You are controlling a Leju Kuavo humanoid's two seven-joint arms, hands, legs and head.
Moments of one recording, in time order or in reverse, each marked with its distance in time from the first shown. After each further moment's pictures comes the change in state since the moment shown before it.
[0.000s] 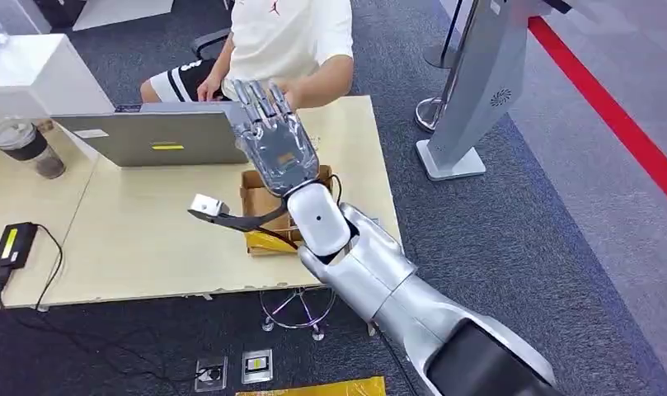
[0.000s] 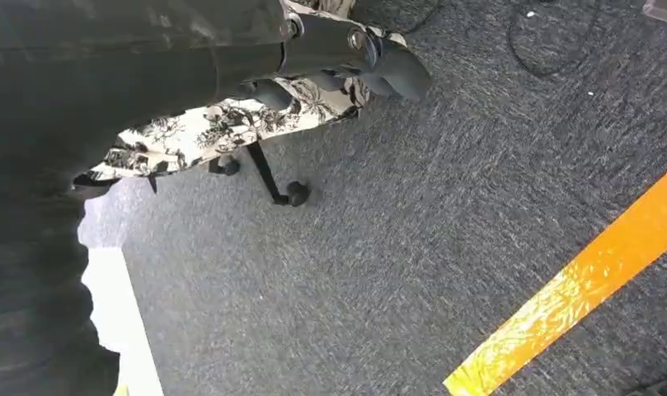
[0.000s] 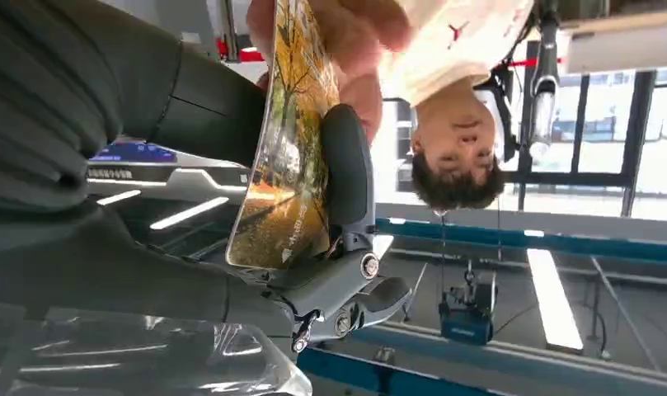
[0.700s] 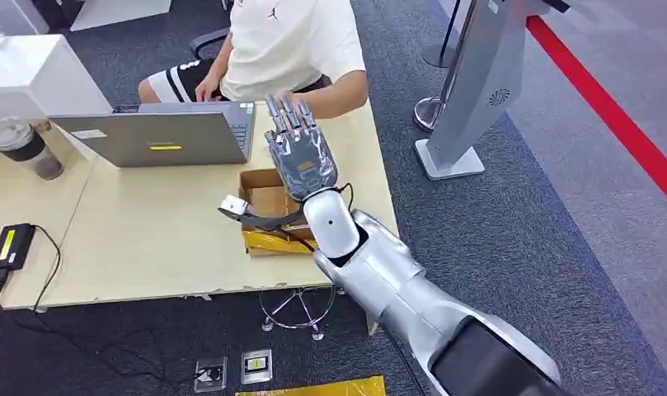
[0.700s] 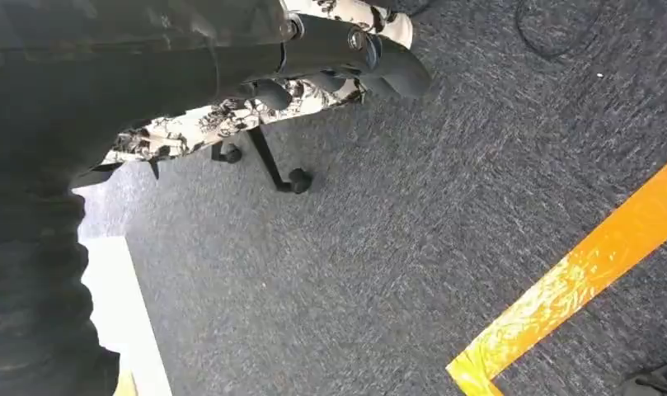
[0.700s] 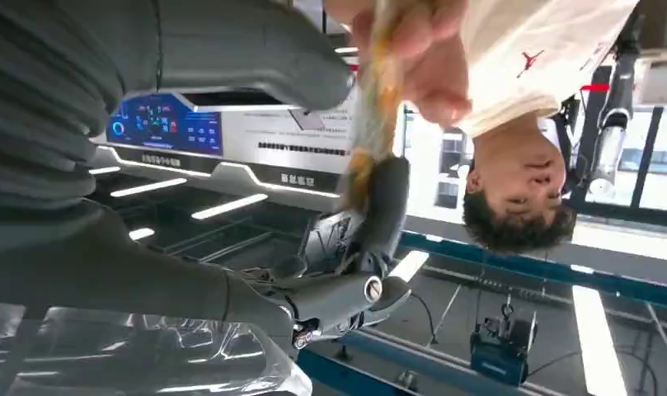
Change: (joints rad) left arm 0.022 -0.012 0.000 0.000 0.022 0.010 0.000; right arm 0.000 -0.026 0.005 0.103 0.034 -0.033 0.079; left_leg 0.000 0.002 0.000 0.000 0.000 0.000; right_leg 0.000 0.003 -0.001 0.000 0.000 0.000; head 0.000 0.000
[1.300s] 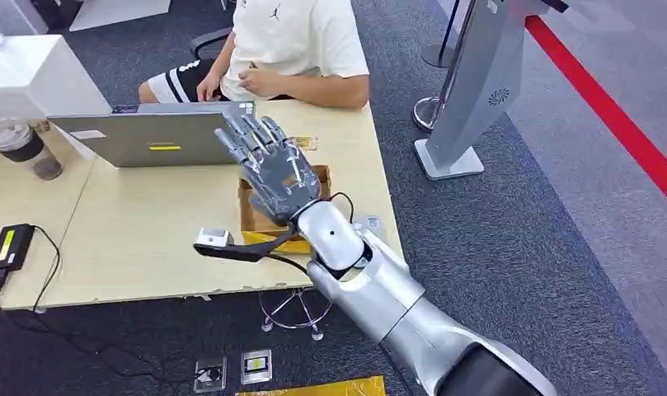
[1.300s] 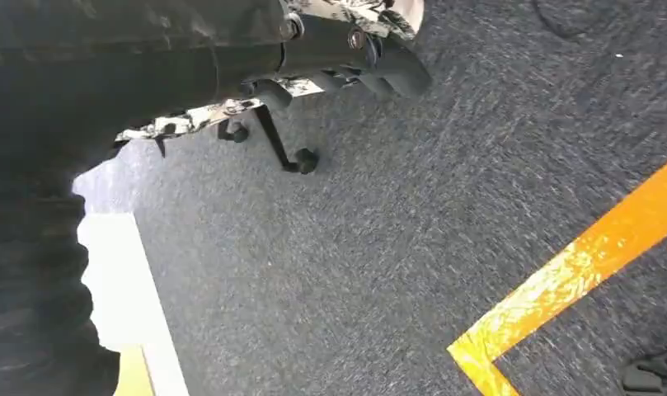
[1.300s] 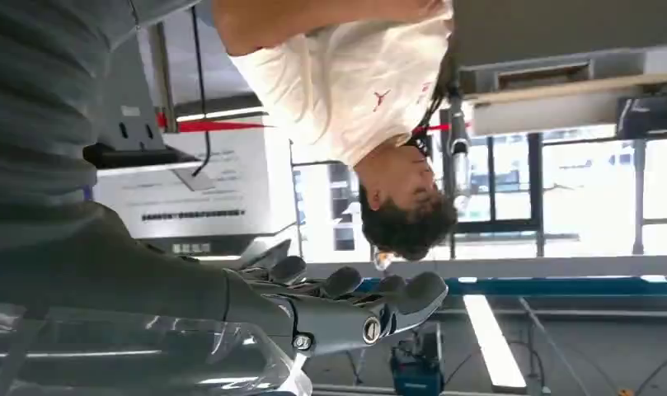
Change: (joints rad) left arm 0.009 -0.004 0.037 0.000 0.018 -0.020 0.029; right arm 0.144 -0.024 -0.036 -0.315 -0.184 0.139 -0.315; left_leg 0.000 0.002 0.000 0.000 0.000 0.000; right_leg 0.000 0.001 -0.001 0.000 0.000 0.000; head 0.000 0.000
